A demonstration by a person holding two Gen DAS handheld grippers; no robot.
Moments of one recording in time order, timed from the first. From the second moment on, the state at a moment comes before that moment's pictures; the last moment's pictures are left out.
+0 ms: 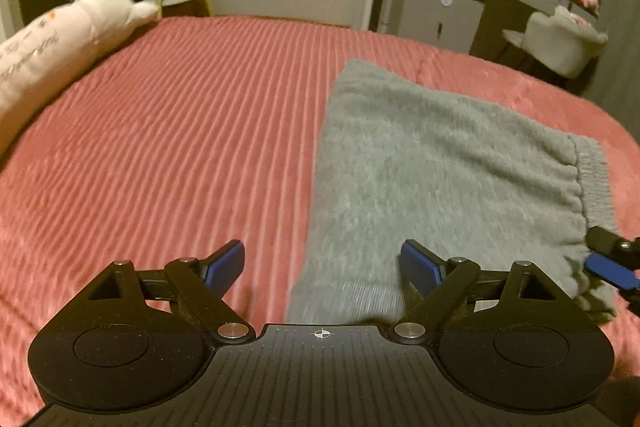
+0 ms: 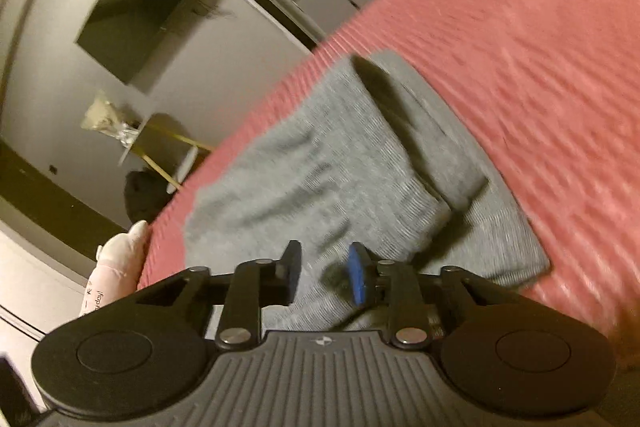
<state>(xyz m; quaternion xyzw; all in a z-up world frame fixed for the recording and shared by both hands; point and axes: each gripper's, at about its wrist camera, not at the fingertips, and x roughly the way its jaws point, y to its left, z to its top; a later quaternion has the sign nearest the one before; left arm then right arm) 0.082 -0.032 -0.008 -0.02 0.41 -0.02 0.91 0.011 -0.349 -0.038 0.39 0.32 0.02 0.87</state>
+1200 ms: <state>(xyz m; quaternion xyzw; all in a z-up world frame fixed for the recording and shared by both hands) 0.074 -0.033 -0.025 -0.03 0.41 -0.09 0.91 -0.004 -0.360 -0.046 0.46 0.31 0.01 0.83</state>
